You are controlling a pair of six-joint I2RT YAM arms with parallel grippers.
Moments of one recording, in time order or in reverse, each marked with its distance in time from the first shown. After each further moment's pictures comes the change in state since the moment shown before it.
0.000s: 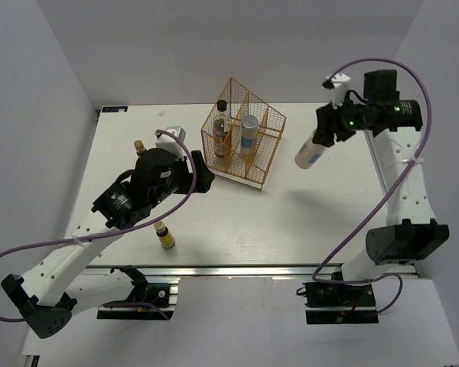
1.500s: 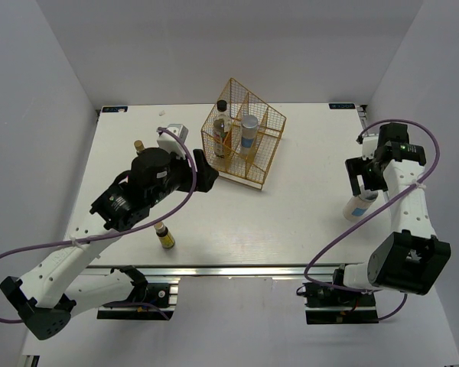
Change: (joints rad) left arm 0.000 -0.015 0.000 0.074 0.058 0.053; right arm -0.210 -0.177 -0.549 0.079 0.518 0.059
